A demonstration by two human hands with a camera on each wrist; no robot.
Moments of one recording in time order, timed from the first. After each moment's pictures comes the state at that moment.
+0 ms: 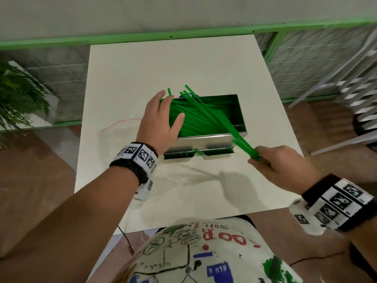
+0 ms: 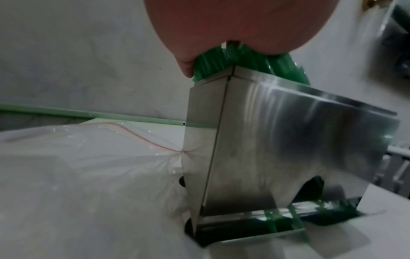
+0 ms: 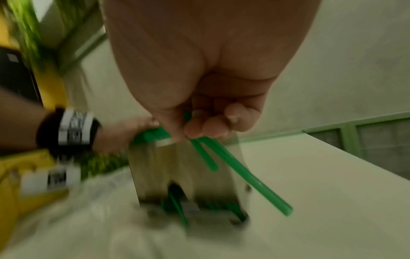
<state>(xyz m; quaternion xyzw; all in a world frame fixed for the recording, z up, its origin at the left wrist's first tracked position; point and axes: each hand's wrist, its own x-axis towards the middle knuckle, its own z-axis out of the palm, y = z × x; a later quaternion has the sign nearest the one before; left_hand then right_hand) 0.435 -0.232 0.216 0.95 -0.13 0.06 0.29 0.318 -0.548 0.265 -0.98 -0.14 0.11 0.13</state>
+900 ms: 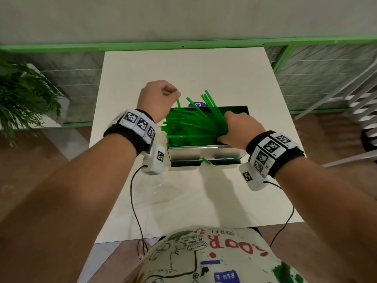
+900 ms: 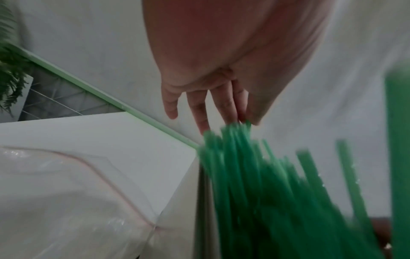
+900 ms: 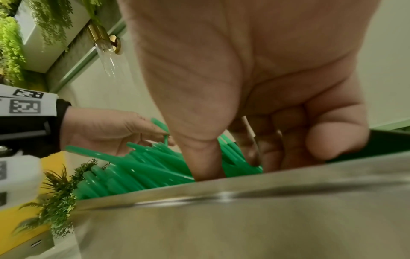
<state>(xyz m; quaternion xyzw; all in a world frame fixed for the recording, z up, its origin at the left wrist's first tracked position) 0.511 -0.216 0.265 0.89 0.03 -0.02 0.45 0.451 -0.454 0.256 -0.98 -0.01 0.18 0.08</state>
